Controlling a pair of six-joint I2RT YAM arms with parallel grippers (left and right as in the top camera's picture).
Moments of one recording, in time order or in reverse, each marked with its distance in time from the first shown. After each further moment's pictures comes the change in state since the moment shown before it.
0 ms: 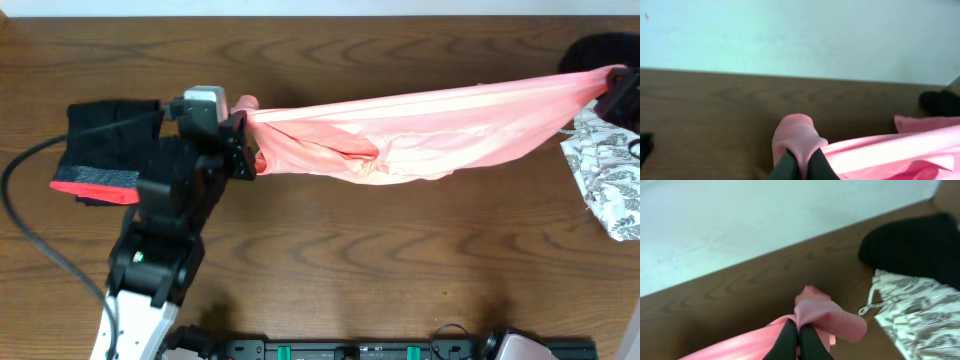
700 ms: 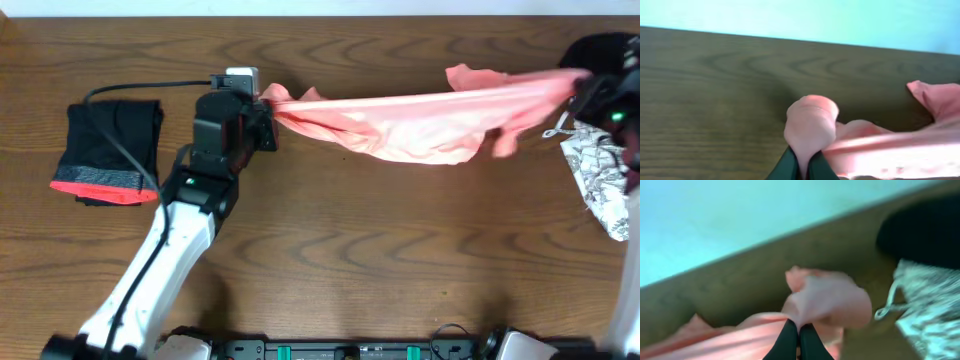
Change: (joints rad) left arm 0.001 0.404 0.000 0.196 0.000 -0.009; right arm 0.000 0.078 -0.229 0.250 -0.077 0.005
